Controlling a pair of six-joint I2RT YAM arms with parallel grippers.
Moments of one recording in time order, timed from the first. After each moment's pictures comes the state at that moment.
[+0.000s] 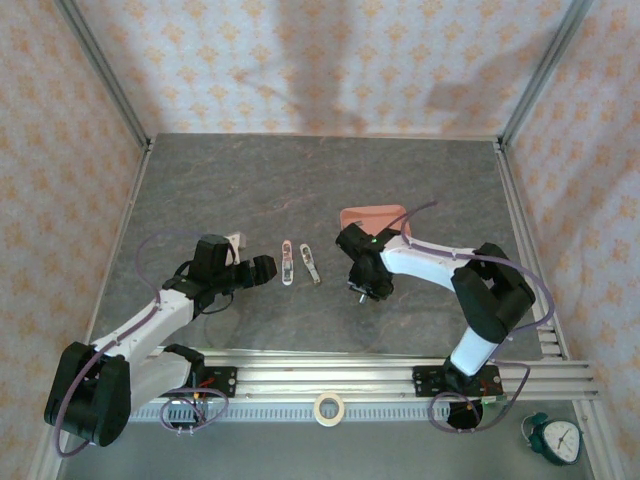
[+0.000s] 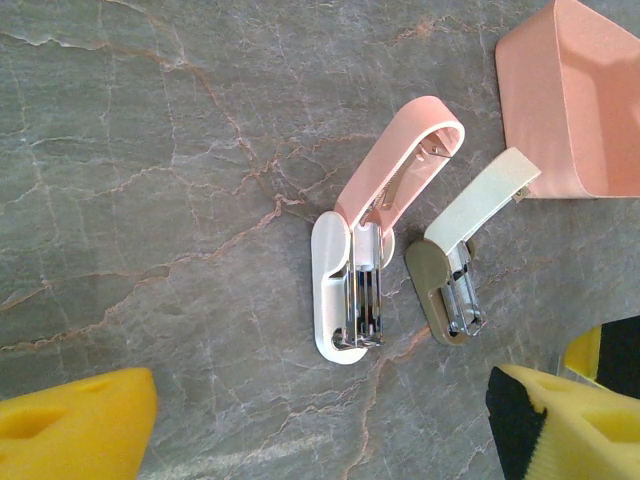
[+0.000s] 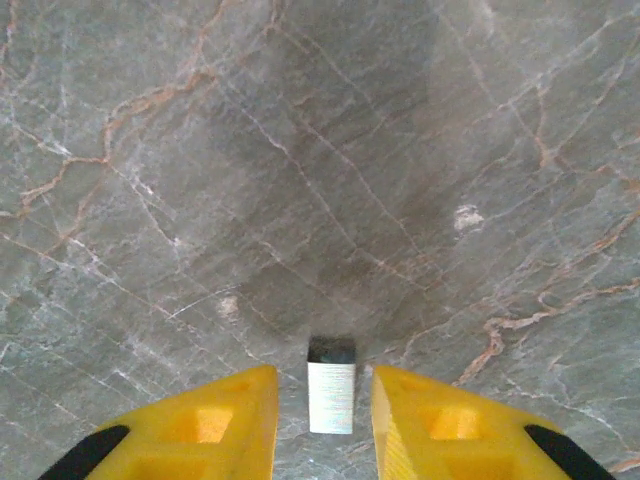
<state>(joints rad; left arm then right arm) -0.26 1.05 0.44 -0.19 0.32 -0.59 0.74 1.67 1.02 -0.83 -0.02 1.17</state>
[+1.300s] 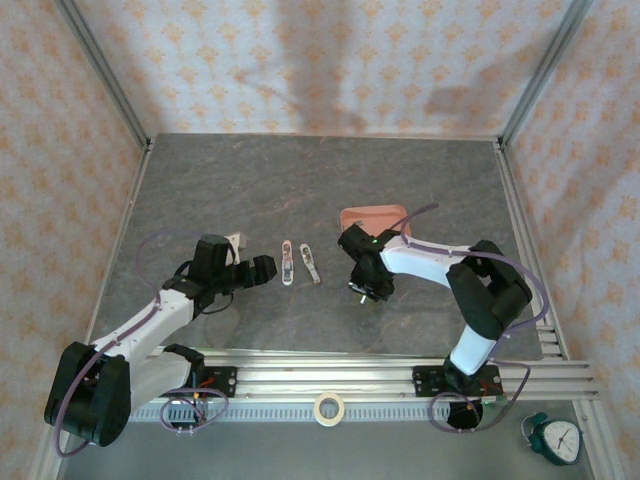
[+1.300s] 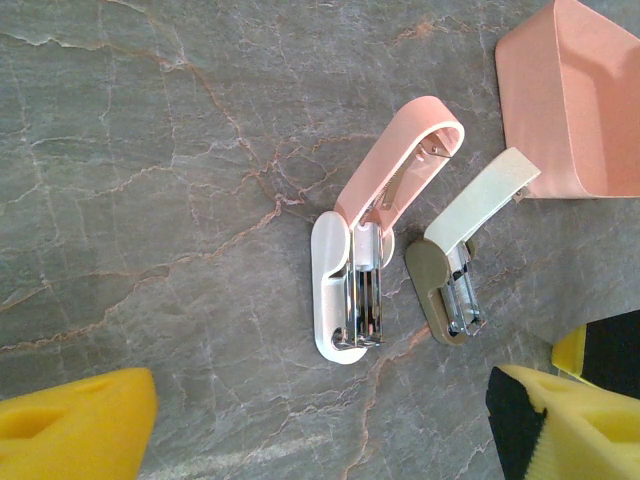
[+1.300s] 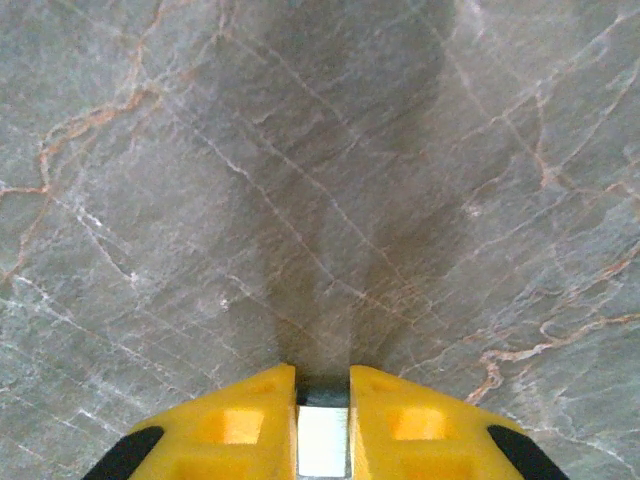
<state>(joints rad) -0.26 1.05 0.44 -0.19 0.32 -0.59 0.72 1.70 0.99 -0.80 -0.04 1.17</state>
